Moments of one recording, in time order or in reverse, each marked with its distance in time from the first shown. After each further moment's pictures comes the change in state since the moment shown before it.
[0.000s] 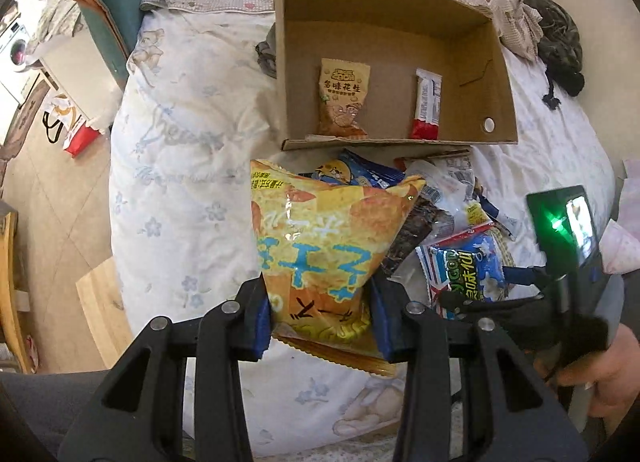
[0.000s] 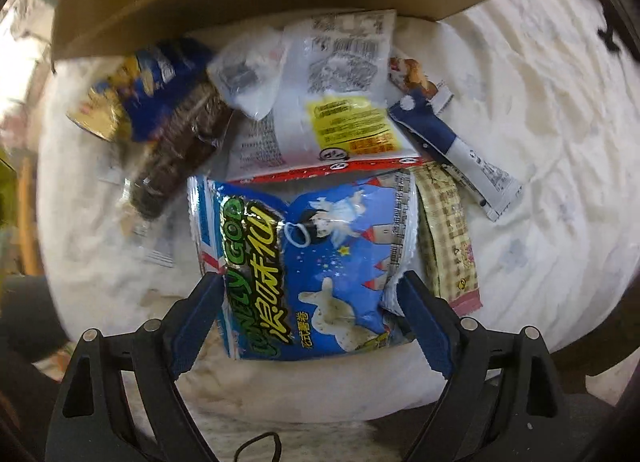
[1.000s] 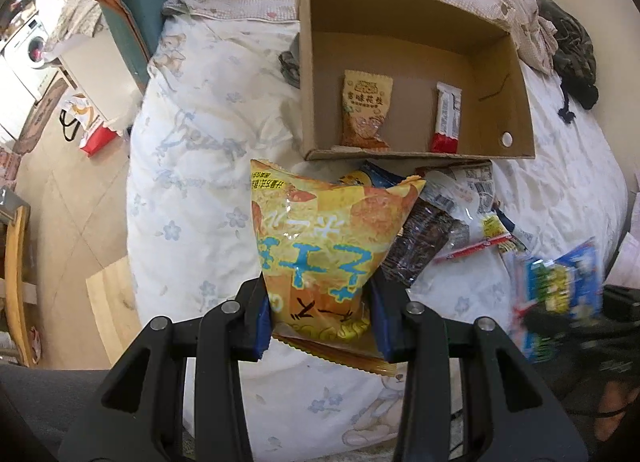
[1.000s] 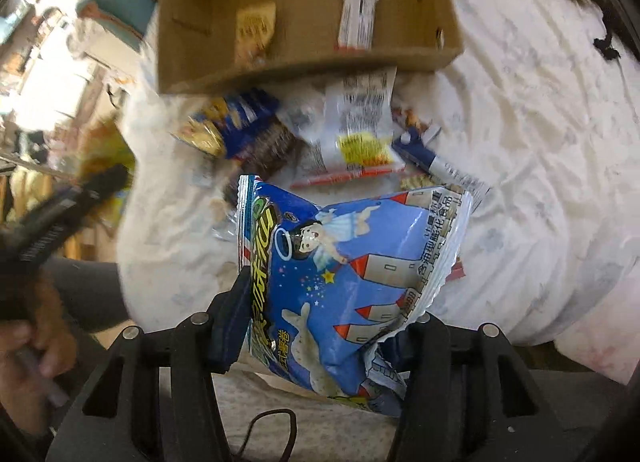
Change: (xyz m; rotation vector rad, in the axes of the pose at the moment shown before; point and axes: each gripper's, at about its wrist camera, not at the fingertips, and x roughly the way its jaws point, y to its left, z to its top) left arm -0.005 0.004 -0.001 -0.033 -0.051 0.064; right arm -0.093 -0.024 -0.038 -0.002 -0.157 0.234
